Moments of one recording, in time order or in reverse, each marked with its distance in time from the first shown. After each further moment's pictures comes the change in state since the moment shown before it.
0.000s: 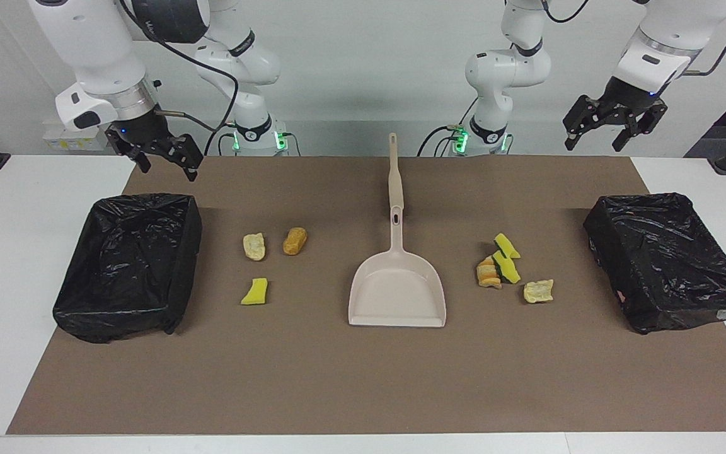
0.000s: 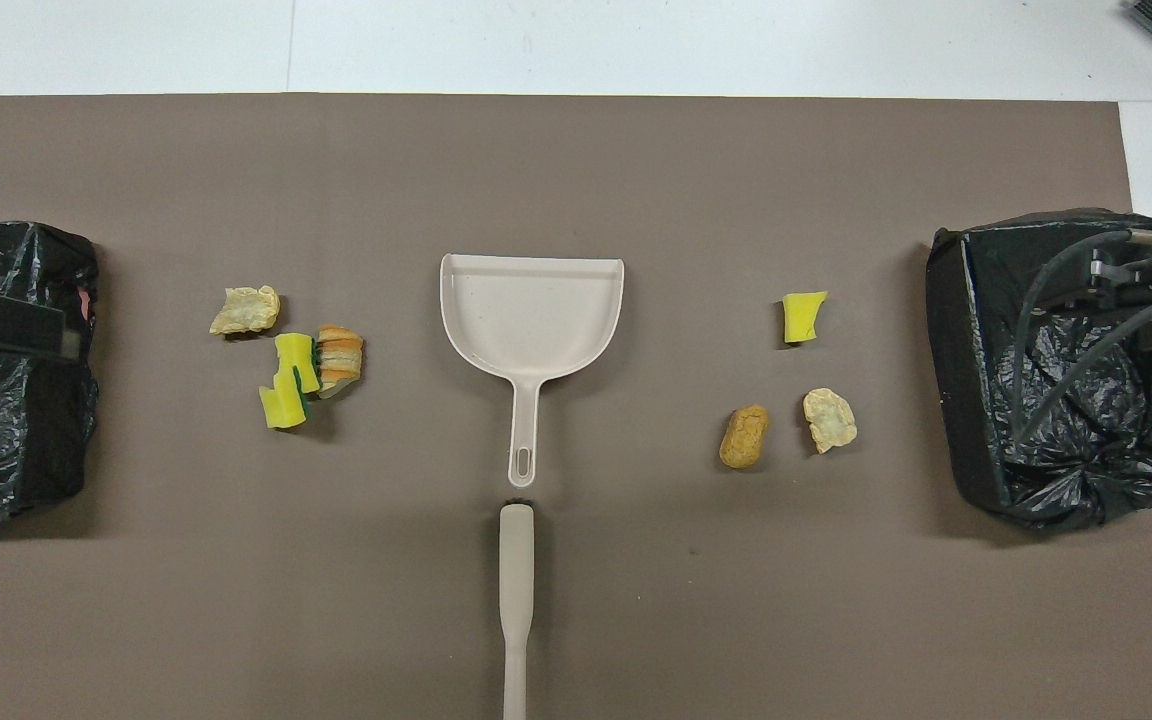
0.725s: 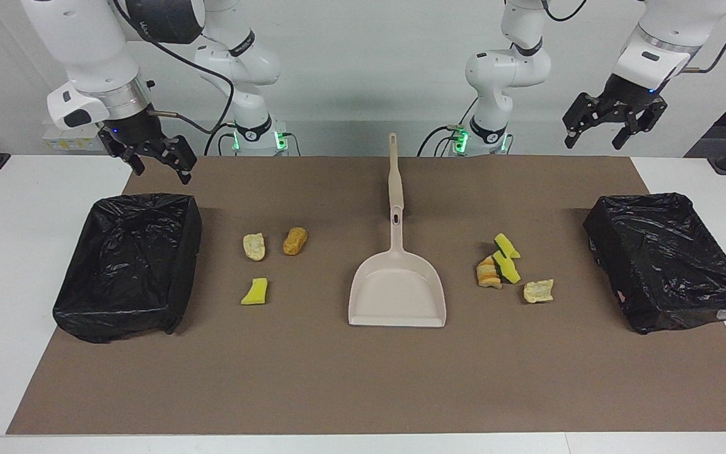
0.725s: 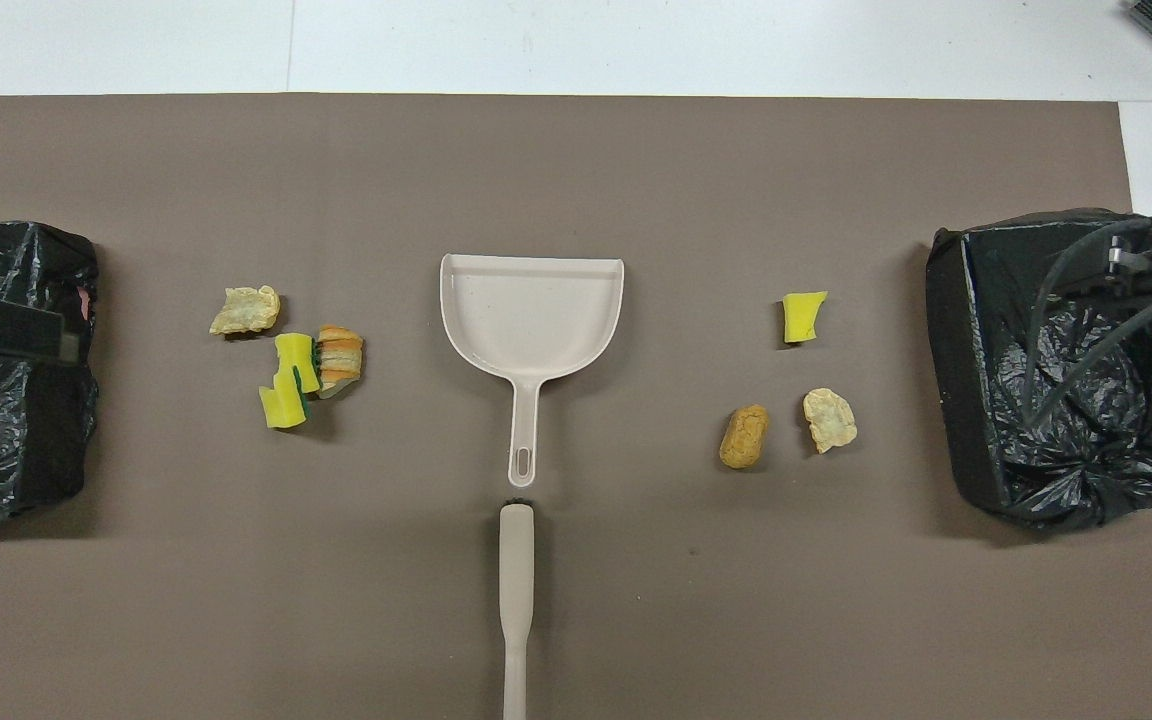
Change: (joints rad) left arm 0.000 -0.007 0.000 -0.009 0.000 0.006 0.000; right arm -0.014 0.000 -0.007 -0.002 0.000 0.038 0.000
